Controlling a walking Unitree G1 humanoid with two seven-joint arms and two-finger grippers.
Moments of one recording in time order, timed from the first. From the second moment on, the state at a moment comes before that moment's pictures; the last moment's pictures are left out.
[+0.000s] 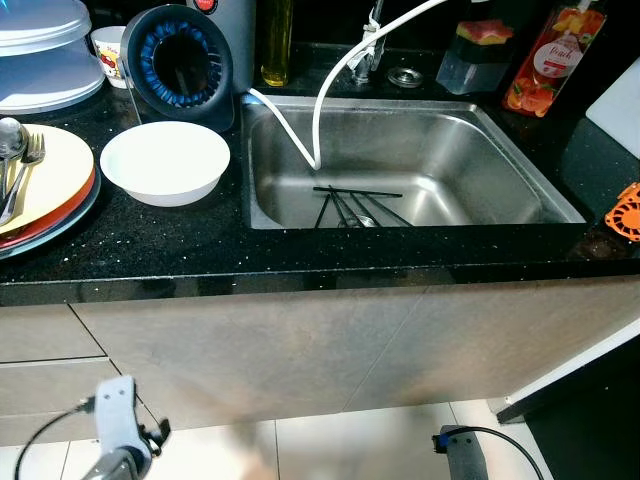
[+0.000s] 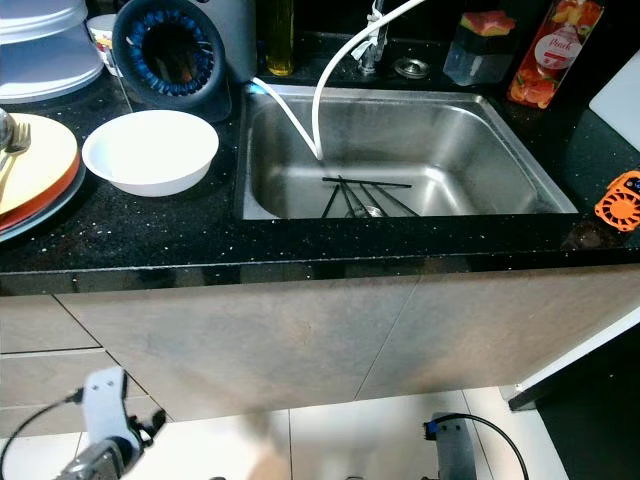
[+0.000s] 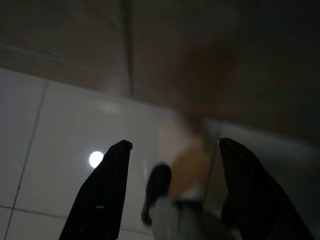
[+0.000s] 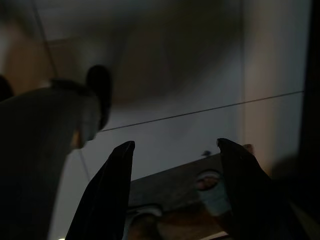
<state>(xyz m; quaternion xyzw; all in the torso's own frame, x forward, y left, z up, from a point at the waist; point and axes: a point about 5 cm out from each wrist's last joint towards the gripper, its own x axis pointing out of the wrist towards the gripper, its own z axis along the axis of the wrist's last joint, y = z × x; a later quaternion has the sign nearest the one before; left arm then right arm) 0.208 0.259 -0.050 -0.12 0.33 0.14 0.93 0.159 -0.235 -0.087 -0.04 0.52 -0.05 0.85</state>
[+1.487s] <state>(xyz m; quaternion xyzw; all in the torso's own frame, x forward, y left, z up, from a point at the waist) 0.208 0.131 0.167 -0.03 -0.01 -0.69 0.72 0.180 -0.251 -0.073 -0.06 0.50 -0.03 0.86</state>
